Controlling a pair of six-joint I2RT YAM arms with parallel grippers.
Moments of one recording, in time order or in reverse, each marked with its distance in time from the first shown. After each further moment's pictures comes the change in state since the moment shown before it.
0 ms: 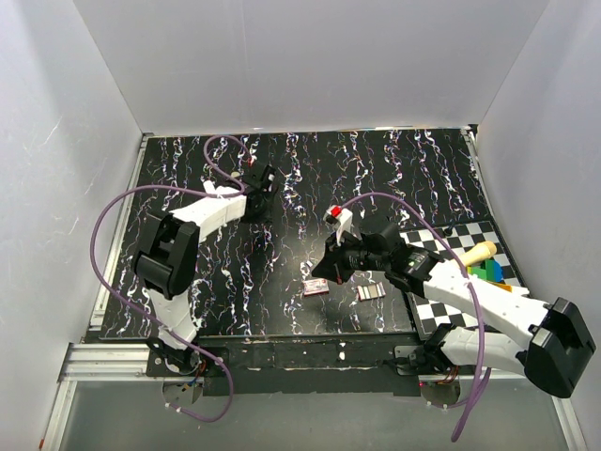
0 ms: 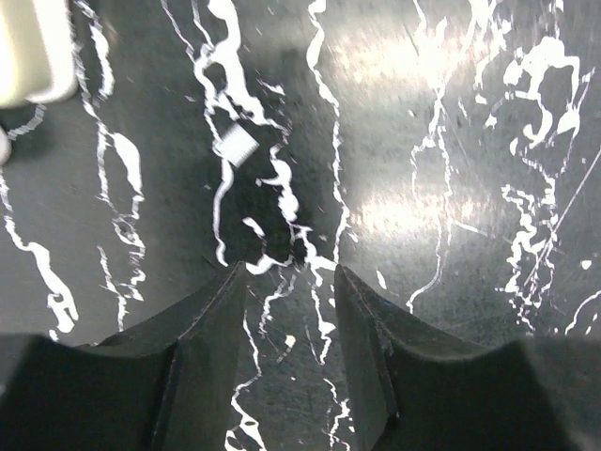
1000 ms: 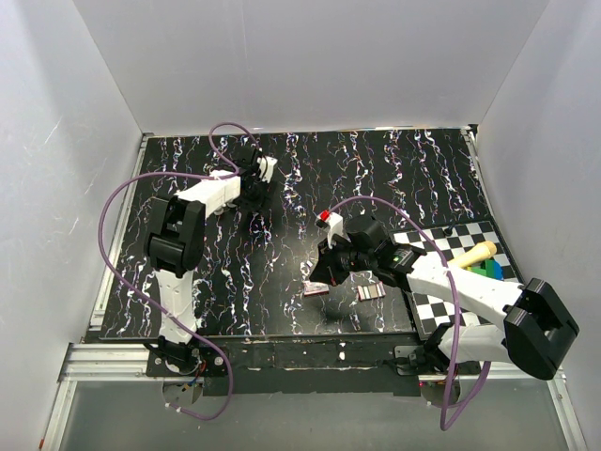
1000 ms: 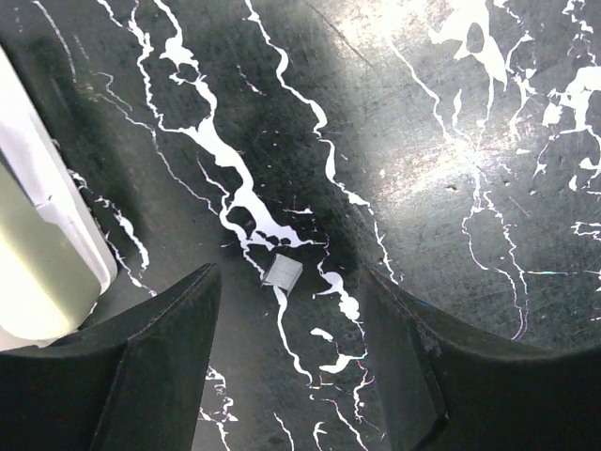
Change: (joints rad) left arm 0.135 0.196 0.220 -0.030 0.227 0.406; right arm 0.000 0.138 0.001 0.016 -0.005 -0.009
